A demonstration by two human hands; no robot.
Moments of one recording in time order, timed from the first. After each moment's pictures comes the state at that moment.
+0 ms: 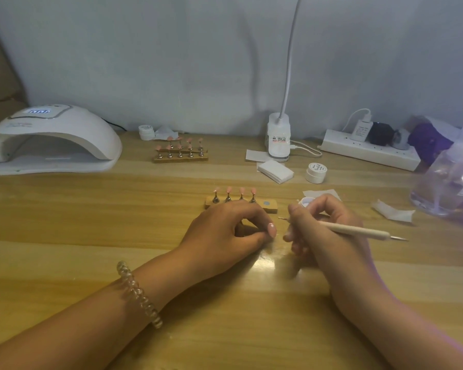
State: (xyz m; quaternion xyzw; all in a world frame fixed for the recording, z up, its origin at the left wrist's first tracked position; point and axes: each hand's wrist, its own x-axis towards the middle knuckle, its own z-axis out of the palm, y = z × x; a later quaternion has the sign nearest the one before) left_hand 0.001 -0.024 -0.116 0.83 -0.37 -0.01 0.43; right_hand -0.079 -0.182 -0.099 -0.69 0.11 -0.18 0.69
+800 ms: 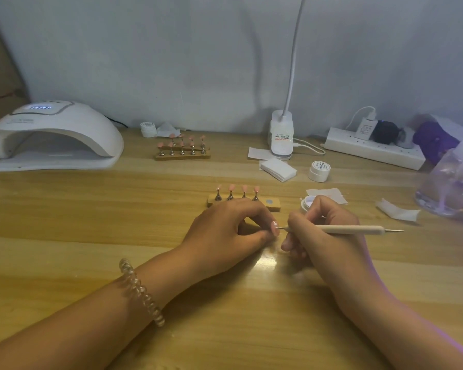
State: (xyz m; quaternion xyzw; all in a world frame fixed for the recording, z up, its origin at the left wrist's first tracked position) left_hand 0.003 -0.024 -0.117 0.83 -0.37 0.00 0.41; right_hand -0.076 -0.180 -0.100 -0.73 0.10 -0.16 0.65
